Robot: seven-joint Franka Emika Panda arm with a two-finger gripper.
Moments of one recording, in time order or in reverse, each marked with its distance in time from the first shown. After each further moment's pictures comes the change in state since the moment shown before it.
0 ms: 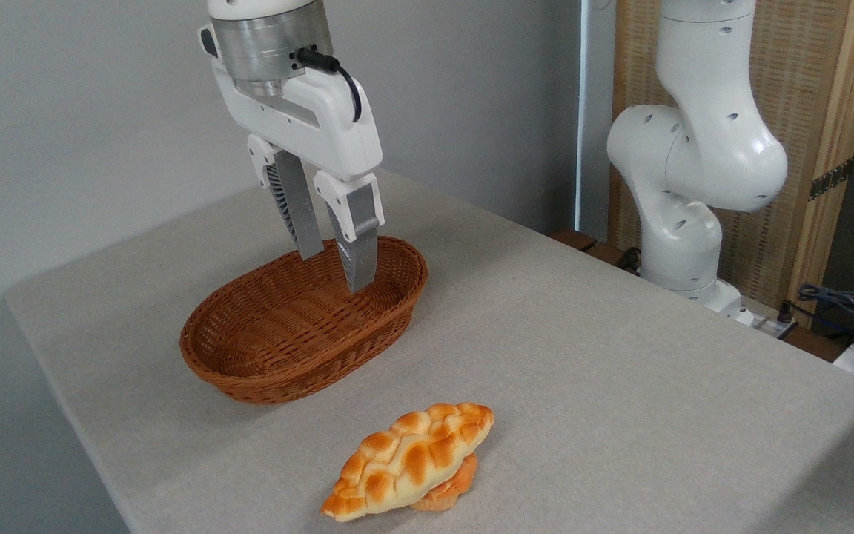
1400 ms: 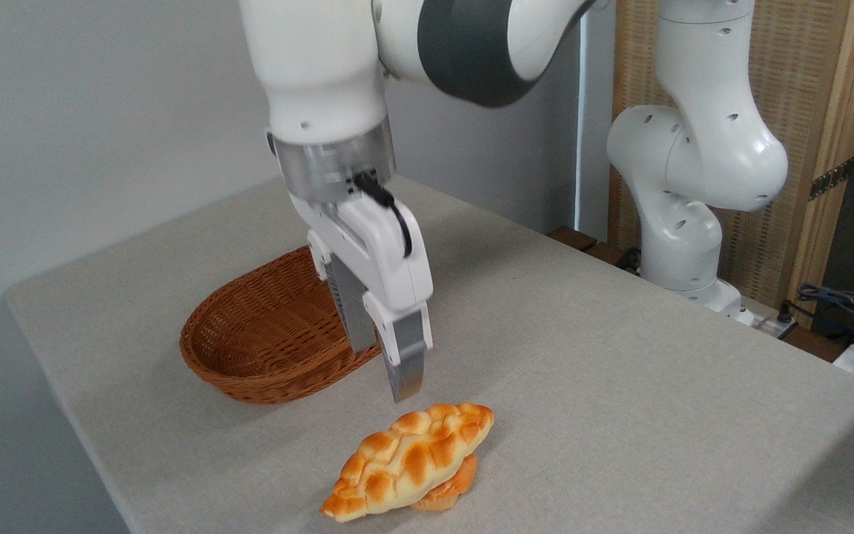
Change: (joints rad) arm 0.014 0.021 0.138 -0.178 0.003 0.202 0.329
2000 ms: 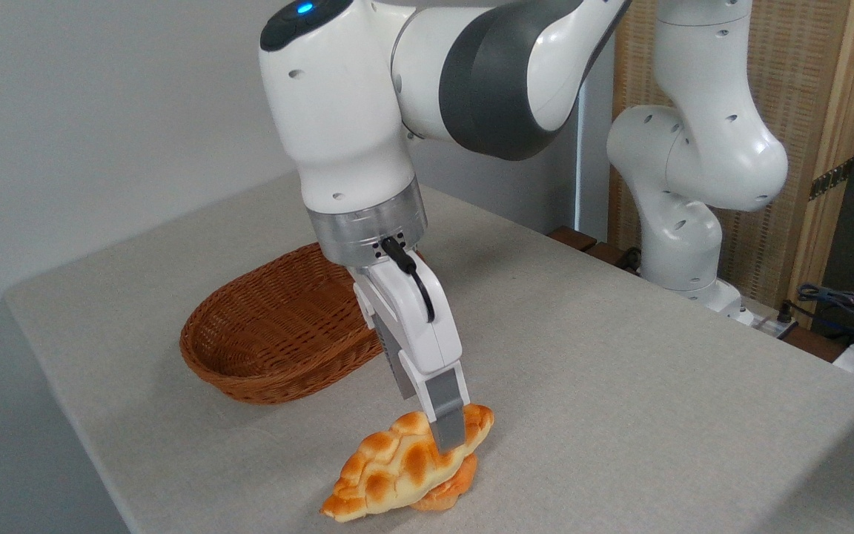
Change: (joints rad) arm 0.000 0.022 0.039 -0.068 0.093 0.045 0.123
